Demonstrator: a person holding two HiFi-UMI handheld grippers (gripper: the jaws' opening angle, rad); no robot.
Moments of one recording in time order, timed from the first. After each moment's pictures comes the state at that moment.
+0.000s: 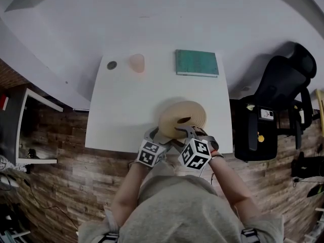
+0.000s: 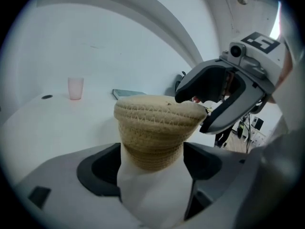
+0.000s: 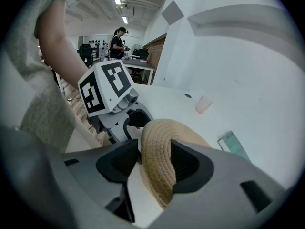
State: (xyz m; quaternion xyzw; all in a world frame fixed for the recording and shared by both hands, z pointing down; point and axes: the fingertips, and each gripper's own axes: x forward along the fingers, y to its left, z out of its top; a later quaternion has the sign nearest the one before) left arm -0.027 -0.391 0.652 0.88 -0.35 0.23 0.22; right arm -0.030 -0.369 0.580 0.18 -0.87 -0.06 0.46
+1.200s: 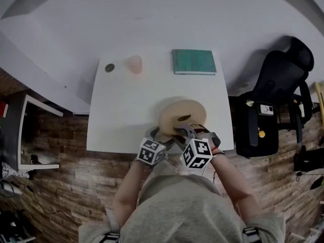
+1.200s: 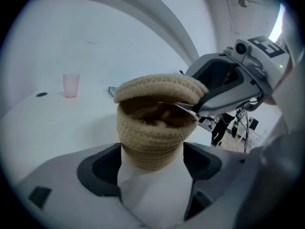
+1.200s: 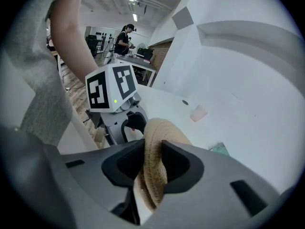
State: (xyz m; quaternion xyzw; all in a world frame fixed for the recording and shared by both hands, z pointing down) left arm -0.025 -0.393 0.651 0.89 -0.32 0.23 0.23; right arm -0.031 -0.376 0.566 0.19 -0.86 -0.13 0.46
